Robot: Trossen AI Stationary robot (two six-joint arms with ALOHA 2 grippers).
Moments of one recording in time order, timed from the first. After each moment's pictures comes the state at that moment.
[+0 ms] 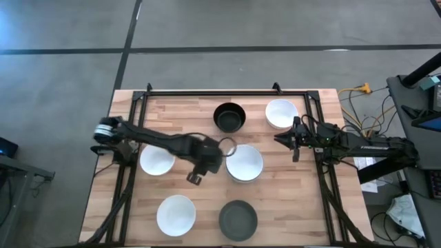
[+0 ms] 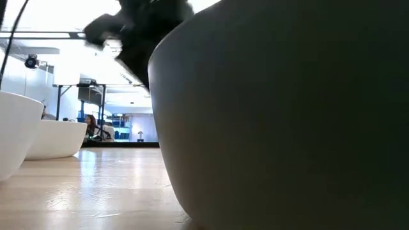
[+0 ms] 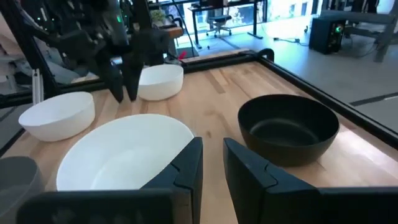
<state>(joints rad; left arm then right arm) -0.16 1.69 1.30 -0.79 -0.06 0.29 -0.13 0.36 0.18 0.00 0.01 0.12</state>
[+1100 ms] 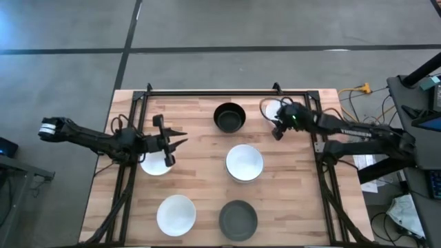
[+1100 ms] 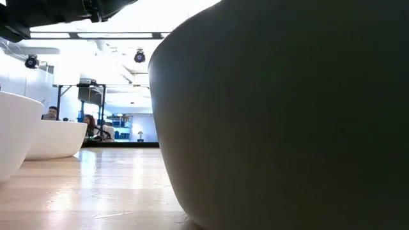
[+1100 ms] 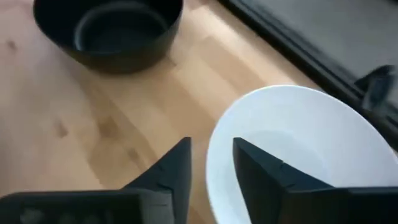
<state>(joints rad) -0.14 0.76 0.29 0.78 -0.26 0.57 -0.48 1.02 0.53 -0.30 0.17 0.08</state>
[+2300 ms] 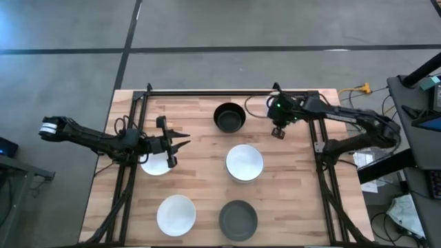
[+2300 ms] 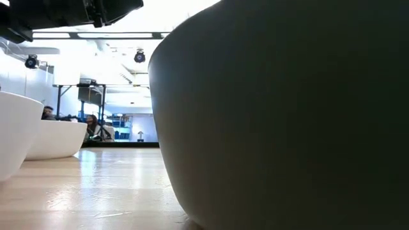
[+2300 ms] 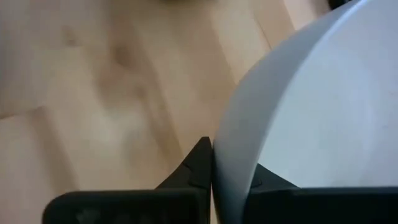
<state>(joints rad) -0.14 0.81 0.29 0.78 -0.26 0.56 -0.49 1.24 0.82 -0.69 0.04 -0.24</state>
